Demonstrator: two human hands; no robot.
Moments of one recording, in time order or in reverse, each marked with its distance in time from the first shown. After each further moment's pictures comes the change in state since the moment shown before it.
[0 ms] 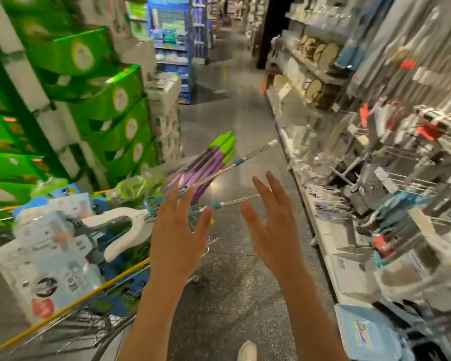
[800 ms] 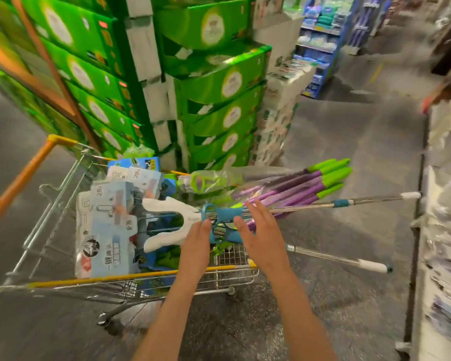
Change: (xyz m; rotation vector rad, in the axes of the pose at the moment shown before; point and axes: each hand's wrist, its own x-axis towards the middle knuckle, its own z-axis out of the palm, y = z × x) left_hand 0.138 -0.138 0.109 -0.541 0.299 -0.840; right_hand 0.180 0.084 0.232 0.110 -0.684 -0.182
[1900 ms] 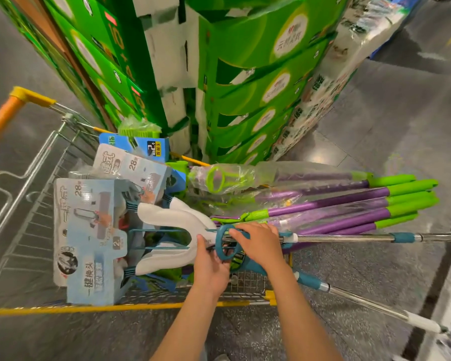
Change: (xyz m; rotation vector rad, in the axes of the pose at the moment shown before) left_hand 0.167 -0.084 0.047 -1.190 0.185 -0.656; right_hand 0.172 0.084 0.134 -0.423 -0.567 0.101
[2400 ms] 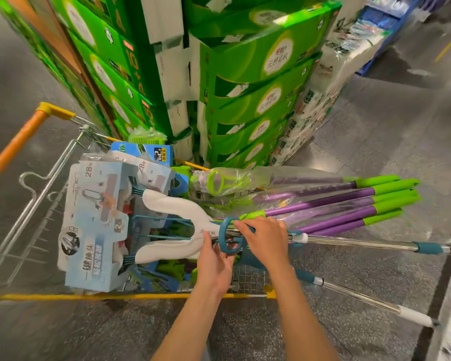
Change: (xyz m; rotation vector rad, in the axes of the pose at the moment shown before) left_hand -0.061 -0.002 0.013 0.066 -0.092 0.106; right_hand -0.051 -0.014 -0.031 -0.027 0.328 -0.035
